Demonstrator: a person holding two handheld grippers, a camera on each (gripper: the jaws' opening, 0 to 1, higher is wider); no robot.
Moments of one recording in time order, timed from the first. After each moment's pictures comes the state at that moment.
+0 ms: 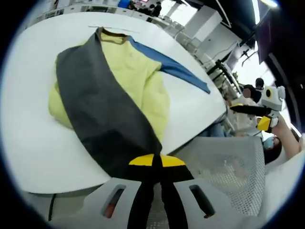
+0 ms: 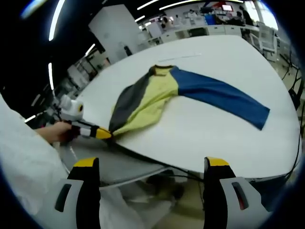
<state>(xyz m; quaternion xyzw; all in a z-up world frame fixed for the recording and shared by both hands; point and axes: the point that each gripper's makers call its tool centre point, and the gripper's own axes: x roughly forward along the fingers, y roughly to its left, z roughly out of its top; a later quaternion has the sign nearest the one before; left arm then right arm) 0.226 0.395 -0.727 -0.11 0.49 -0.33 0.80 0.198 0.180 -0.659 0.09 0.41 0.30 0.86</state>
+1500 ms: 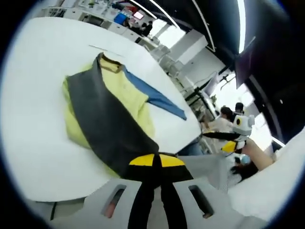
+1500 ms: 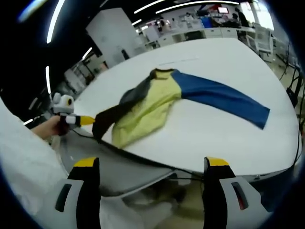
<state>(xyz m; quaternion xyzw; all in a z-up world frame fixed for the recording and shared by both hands) 0.245 0.439 -0.655 -0.22 0.40 -0.38 0.80 0.197 0.204 -0.651 0.10 0.40 0.28 0.87</state>
